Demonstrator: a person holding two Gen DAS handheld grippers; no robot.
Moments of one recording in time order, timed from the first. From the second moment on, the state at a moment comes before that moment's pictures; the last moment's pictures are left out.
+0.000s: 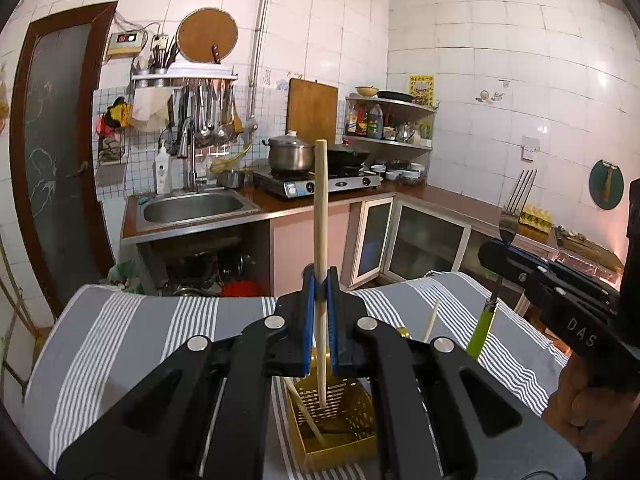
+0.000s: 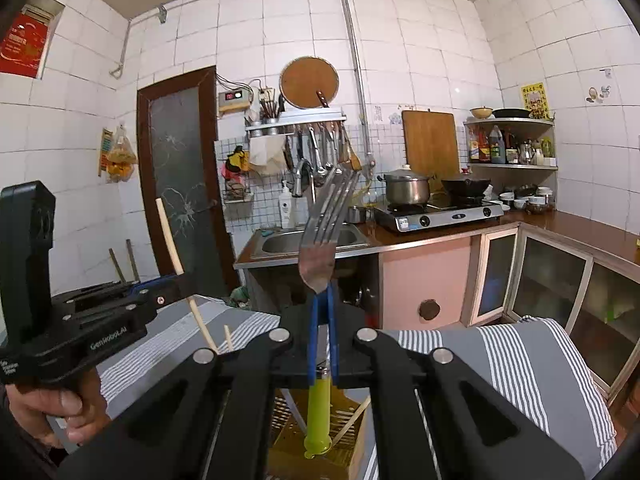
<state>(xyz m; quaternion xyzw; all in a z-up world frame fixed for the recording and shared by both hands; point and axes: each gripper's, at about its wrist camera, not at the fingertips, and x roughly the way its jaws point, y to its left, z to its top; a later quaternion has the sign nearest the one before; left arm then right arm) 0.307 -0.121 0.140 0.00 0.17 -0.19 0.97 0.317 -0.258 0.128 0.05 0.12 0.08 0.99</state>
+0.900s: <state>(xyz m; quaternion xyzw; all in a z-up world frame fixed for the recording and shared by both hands) 0.251 -0.048 0.096 -0.01 0.22 -0.11 0.97 0.248 -0.323 0.066 0.07 0.20 0.00 0.98</state>
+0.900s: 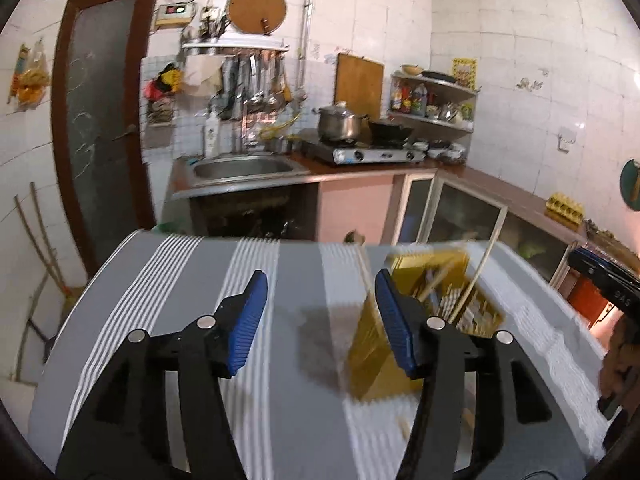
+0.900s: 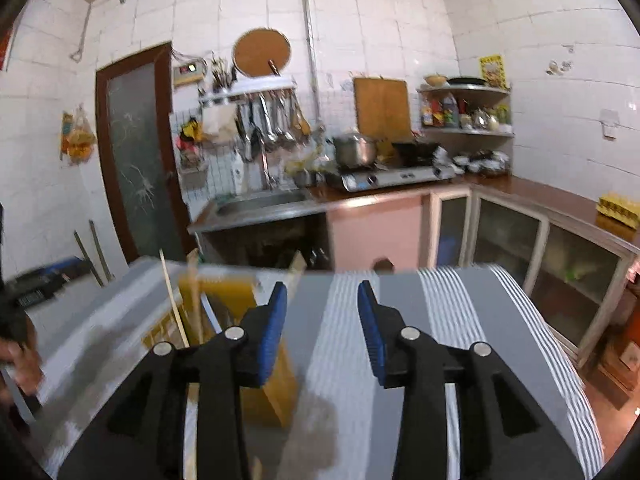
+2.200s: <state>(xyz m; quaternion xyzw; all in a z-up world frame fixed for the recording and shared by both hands) 0.102 -0.132 -0.076 0.04 0.42 -0.17 0.89 0.102 -0.270 -0.054 0.07 0.32 0.03 0.94</state>
